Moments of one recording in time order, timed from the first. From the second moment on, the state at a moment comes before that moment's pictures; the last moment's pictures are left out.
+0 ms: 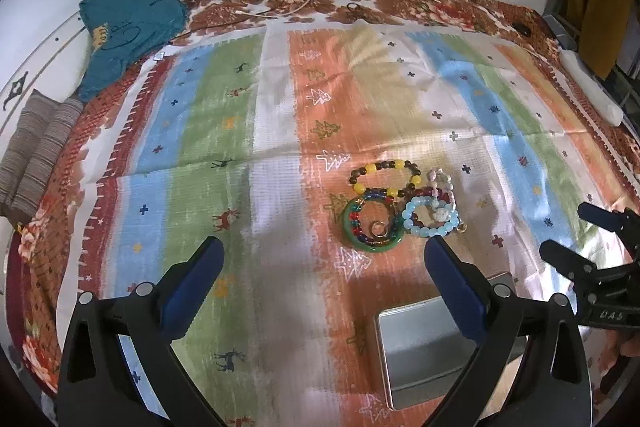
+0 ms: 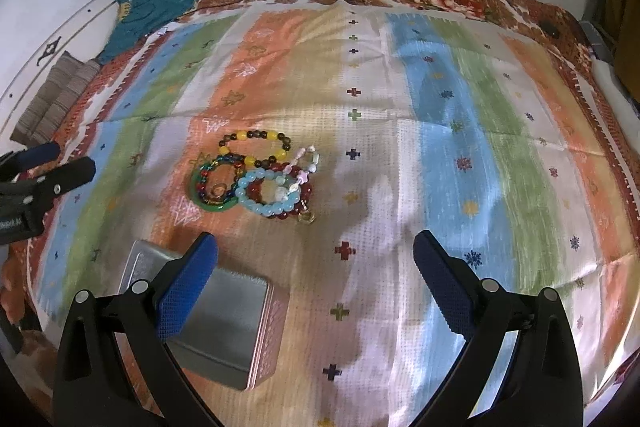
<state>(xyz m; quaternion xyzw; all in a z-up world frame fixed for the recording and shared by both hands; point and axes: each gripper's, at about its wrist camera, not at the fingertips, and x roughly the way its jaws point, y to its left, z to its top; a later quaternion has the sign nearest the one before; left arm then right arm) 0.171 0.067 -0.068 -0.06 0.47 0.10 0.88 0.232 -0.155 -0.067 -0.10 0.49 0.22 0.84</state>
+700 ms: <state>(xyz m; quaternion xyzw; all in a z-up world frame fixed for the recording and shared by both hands) 0.209 0.065 -0.103 -0.02 0.50 0.08 0.86 0.275 -0.143 -0.086 -0.10 0.51 0.21 0.83</state>
